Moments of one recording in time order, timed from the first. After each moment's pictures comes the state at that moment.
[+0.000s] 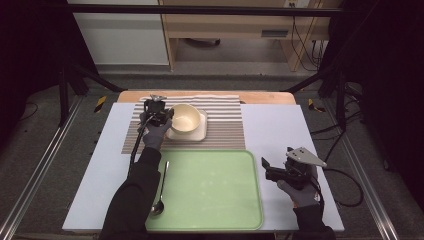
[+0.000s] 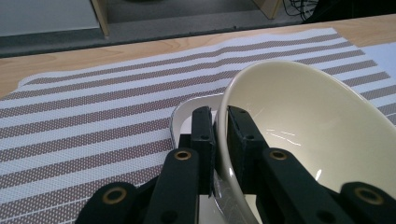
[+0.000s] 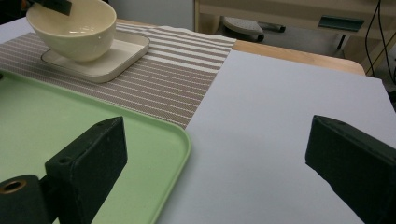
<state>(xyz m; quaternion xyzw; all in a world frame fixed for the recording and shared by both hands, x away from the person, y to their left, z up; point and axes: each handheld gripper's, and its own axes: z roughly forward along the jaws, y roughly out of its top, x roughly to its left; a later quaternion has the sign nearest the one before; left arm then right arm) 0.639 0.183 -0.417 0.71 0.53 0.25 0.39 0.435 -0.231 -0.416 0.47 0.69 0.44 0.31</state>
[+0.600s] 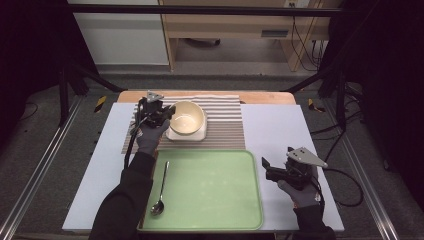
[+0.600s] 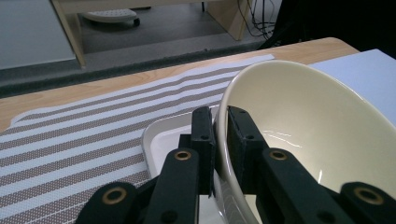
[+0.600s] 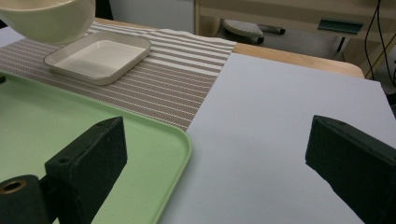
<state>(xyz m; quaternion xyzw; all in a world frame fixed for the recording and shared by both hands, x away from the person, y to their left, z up) 0.595 0.179 -0.377 0.72 0.47 0.24 0.44 0.434 -0.231 -0.413 0.47 0.69 0.45 0.31</state>
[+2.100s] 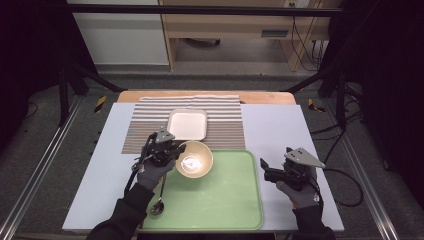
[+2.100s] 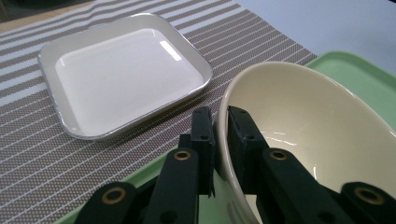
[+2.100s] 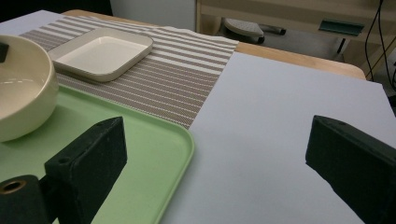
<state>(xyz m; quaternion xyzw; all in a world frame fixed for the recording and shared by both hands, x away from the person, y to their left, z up) 0.511 0.158 -0.427 0.80 0.40 0.18 0.41 0.432 -0.227 -0.414 0.47 0.70 0.44 0.32</state>
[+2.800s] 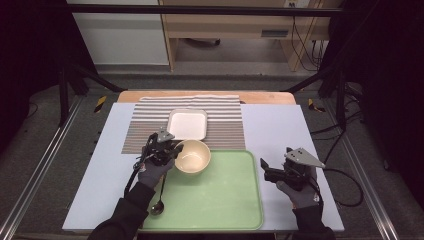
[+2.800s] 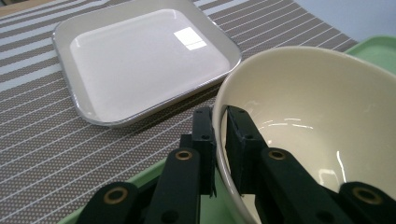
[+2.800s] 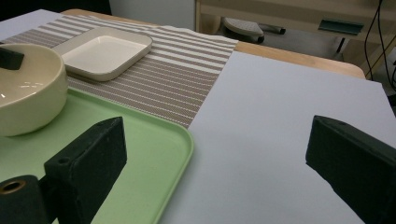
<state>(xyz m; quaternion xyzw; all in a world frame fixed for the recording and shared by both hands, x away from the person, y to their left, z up) 0.524 0.165 -0.444 0.80 0.42 0.20 0.39 0.433 -0.227 -0.415 0.47 0.70 0.44 0.32</state>
